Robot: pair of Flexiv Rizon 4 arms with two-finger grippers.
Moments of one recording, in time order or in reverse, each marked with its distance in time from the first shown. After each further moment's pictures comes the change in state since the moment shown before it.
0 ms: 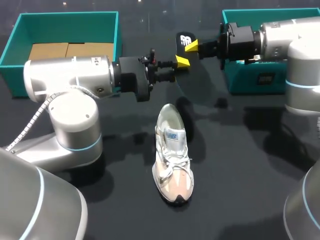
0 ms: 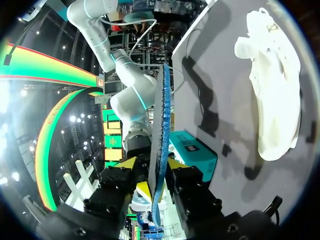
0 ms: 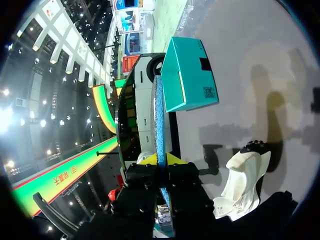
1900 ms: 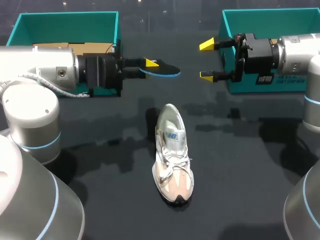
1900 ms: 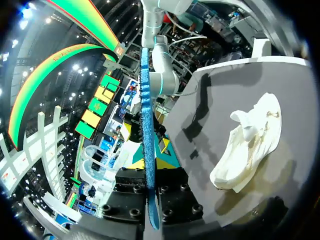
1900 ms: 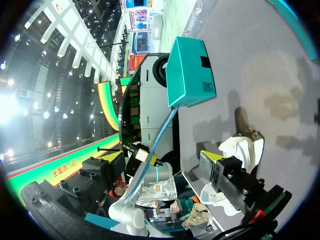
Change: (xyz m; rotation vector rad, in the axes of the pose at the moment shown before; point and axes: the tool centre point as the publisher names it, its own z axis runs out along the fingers) left arm -0.006 -0.003 -0.083 -0.074 0.125 -0.598; right arm -0.011 -0.042 -0.038 -0.008 0.033 -0.065
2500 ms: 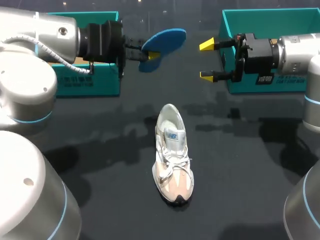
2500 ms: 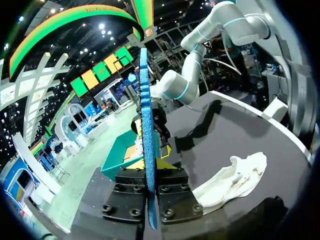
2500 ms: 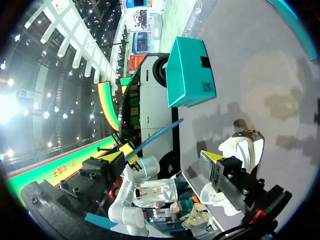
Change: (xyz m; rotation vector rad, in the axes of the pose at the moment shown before) left arm -0.034 -0.013 0.000 -0.097 0.106 -0.487; right arm 0.000 0.000 0.000 0.000 0.000 0.000
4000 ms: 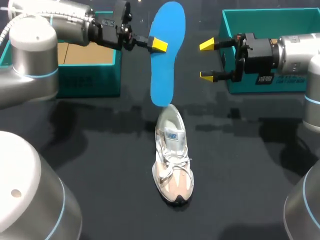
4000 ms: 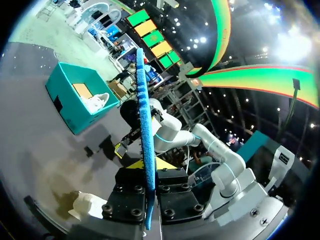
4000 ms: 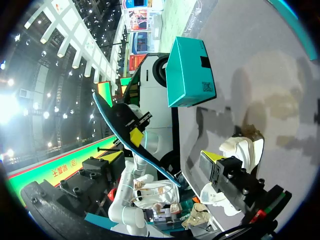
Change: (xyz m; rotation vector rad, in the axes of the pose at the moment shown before) left arm -0.009 0.004 0.027 0.127 0.513 -1.375; right arm 0.000 0.000 0.000 0.000 0.000 0.000
